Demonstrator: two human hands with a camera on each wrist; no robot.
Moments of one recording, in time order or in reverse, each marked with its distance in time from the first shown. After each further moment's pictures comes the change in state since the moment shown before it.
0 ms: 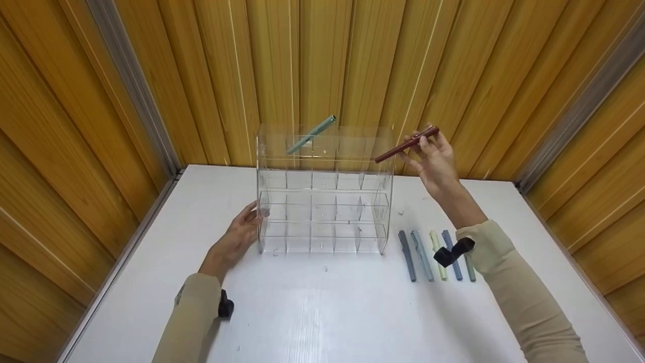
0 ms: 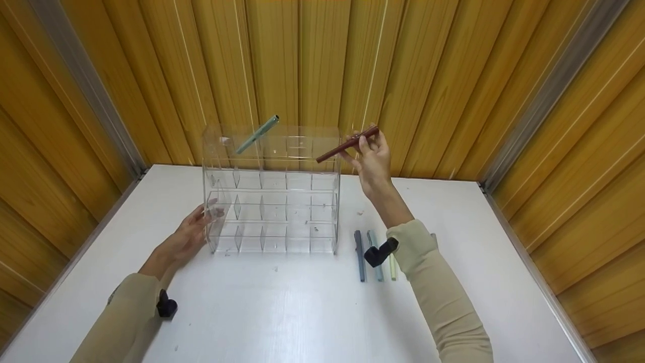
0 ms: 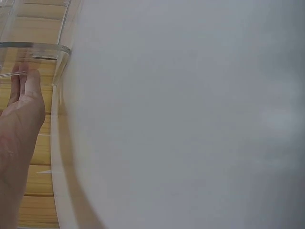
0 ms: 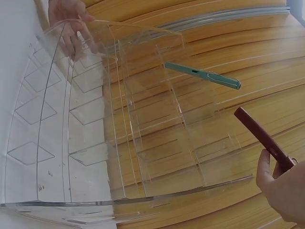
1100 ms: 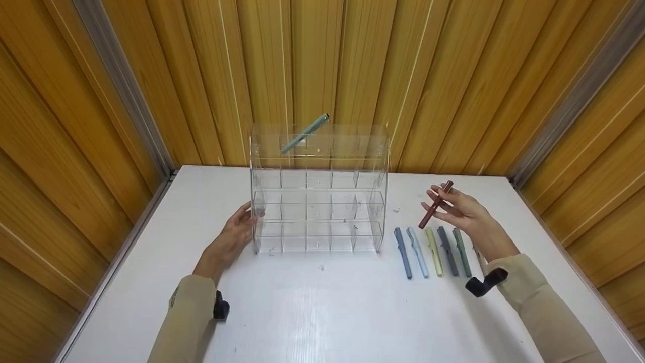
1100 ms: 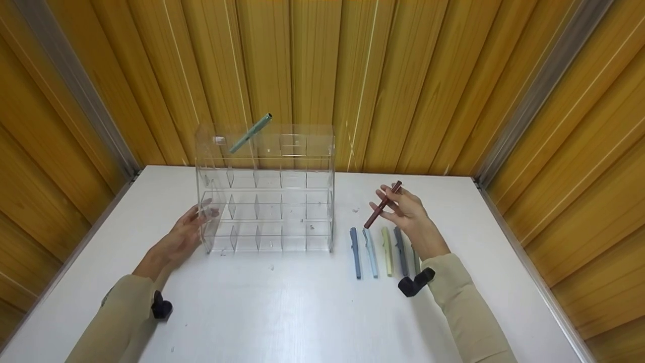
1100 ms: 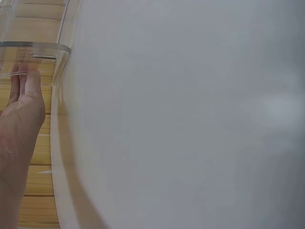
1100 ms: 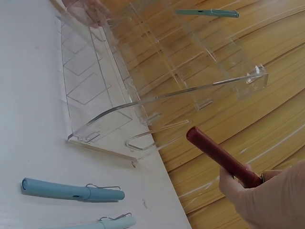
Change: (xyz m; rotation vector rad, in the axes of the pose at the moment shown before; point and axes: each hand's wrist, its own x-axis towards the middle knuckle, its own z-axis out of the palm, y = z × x) left_hand 0.001 -0.001 -0.004 -0.030 -0.031 0.022; right_hand -0.046 0.000 -0.120 0.175 0.227 0.516
